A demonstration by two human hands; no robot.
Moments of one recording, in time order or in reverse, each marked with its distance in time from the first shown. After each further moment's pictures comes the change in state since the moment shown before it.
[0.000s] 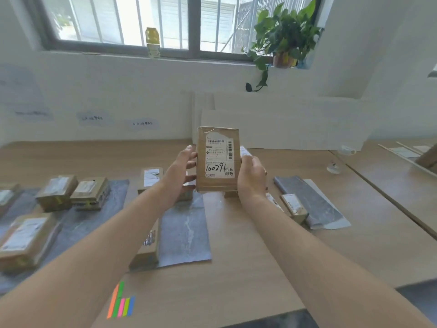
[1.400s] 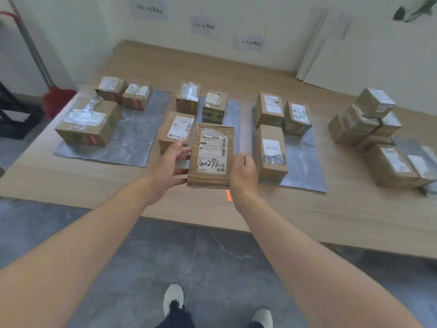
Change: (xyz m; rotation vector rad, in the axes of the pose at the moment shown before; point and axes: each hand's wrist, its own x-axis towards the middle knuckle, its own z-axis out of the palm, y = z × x) left_hand -0.233 -0.146 -0.469 -0.087 0.262 -0.291; right_hand -0.363 0.092 0.373 -0.140 -0.267 0.249
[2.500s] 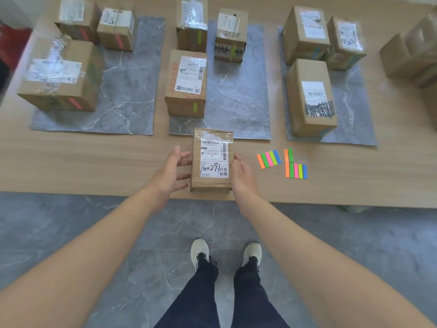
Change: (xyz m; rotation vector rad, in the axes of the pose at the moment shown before) left_hand 0.090 -0.113 -0.086 0.111 0.008 -0.276; right_hand 0.012 0.118 0.104 -0.079 -0.226 0.359
